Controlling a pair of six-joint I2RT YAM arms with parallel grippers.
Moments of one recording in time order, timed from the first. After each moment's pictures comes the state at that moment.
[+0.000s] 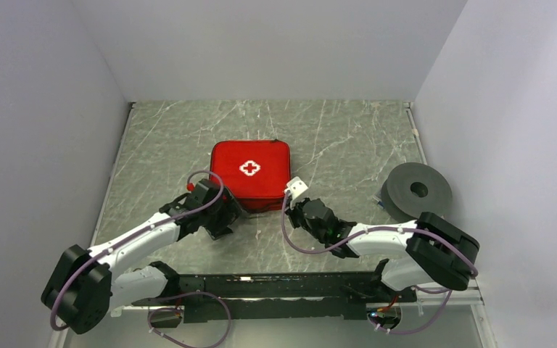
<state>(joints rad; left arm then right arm) -0.58 1.08 0.53 -0.36 0.08 -1.22 1.00 1.37 0.41 0.60 0.31 0.05</state>
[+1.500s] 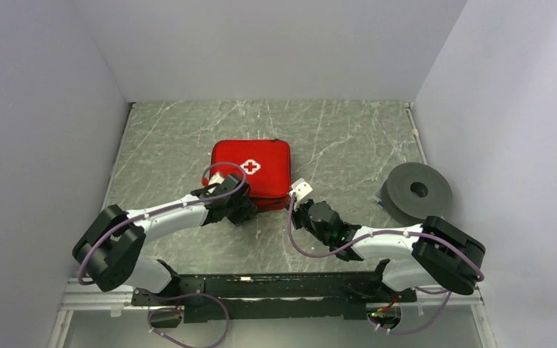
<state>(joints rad) -0.72 1.41 0.72 -0.33 -0.15 -1.43 1.00 1.31 0.35 0.65 0.29 0.05</state>
